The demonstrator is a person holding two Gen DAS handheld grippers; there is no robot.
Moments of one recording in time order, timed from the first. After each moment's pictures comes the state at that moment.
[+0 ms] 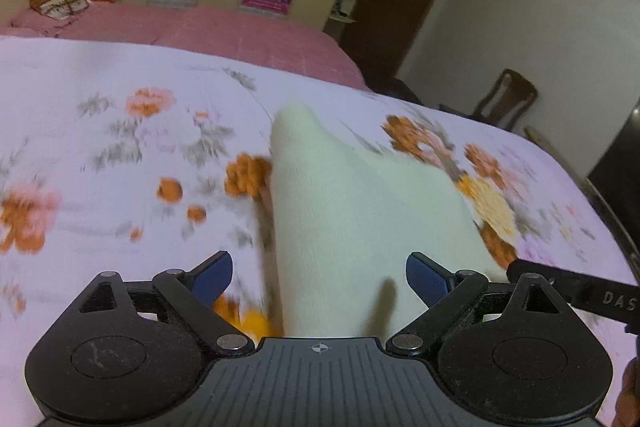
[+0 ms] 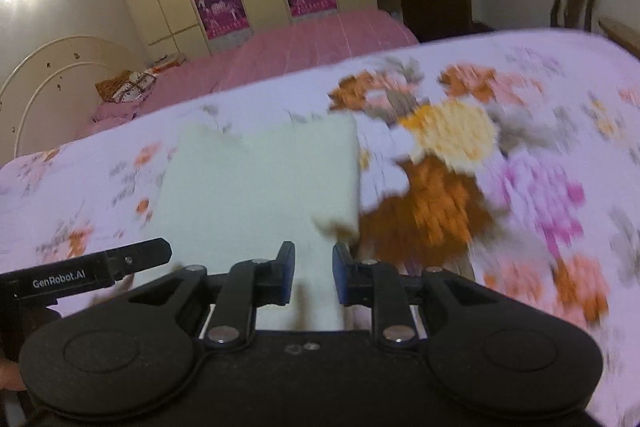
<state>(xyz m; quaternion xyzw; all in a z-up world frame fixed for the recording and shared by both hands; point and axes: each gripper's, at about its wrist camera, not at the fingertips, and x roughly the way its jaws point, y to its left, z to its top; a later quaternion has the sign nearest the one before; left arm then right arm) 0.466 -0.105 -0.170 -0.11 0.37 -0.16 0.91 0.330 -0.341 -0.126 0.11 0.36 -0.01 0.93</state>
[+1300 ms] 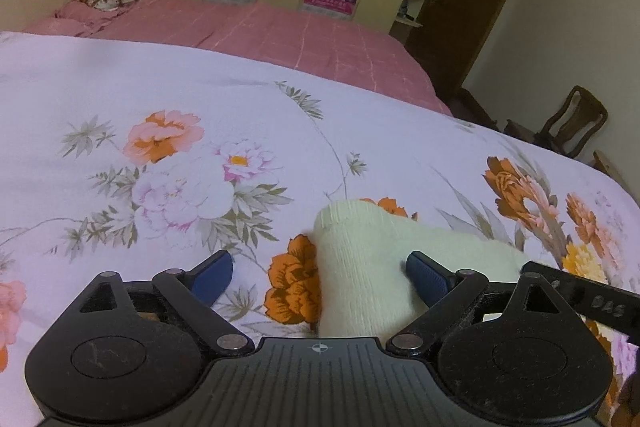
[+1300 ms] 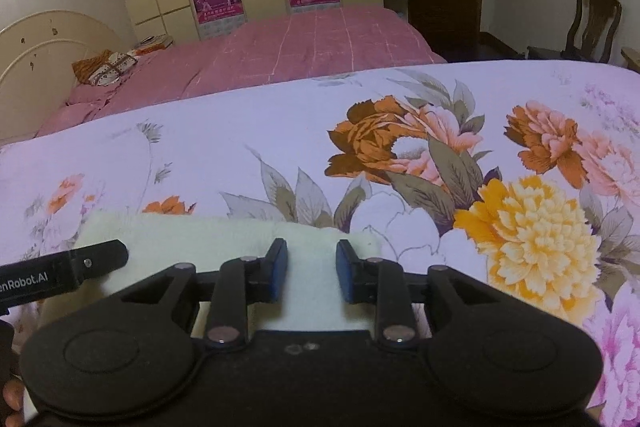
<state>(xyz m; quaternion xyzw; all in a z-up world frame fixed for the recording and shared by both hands) 0.580 -0.119 -0.202 -0.11 0.38 -0.07 0.91 0.483 -0.350 -0.174 0.08 0.38 -0.02 0.92</state>
